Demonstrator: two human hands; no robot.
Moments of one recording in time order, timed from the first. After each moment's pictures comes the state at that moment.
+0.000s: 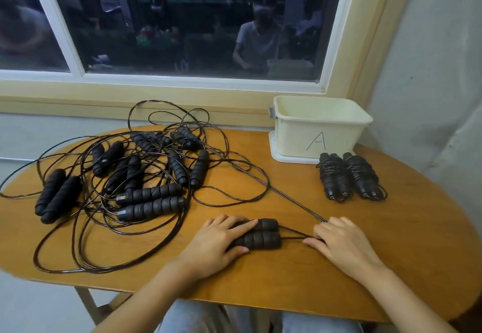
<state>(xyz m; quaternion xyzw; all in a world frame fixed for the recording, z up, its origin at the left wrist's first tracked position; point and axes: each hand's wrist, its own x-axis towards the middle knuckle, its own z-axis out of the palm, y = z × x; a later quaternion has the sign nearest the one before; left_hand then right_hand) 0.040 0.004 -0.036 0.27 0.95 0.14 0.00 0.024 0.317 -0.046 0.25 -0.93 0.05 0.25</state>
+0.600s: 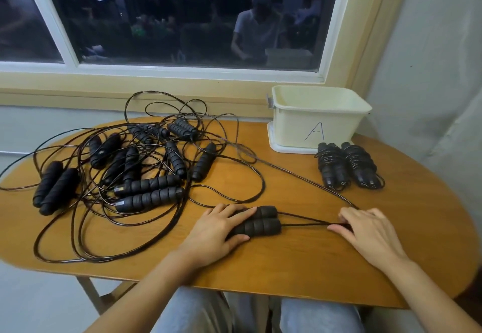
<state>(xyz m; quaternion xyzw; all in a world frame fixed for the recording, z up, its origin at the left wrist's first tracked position) 0.038 0.005 -0.043 0.26 0.95 0.14 -0.02 0.020 0.370 -0.061 0.18 -0.95 0.00 0.26</state>
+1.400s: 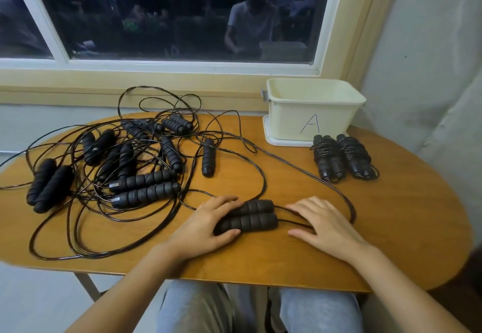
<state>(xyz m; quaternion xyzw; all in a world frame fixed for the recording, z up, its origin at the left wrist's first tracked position) 0.040 -0.012 -0.042 0.28 0.93 0.25 0.00 0.036 0.302 -0.032 0.28 -0.95 0.11 0.06</state>
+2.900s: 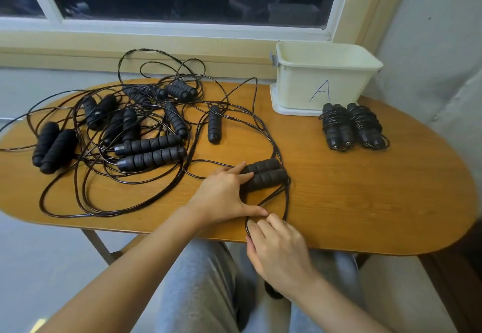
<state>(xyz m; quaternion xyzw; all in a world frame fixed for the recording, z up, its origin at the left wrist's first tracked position) 0.062 0.026 -0.013 0.16 0.97 0.16 0.06 0.144 0.186 -0.070 0.29 -0.91 0.07 0.28</state>
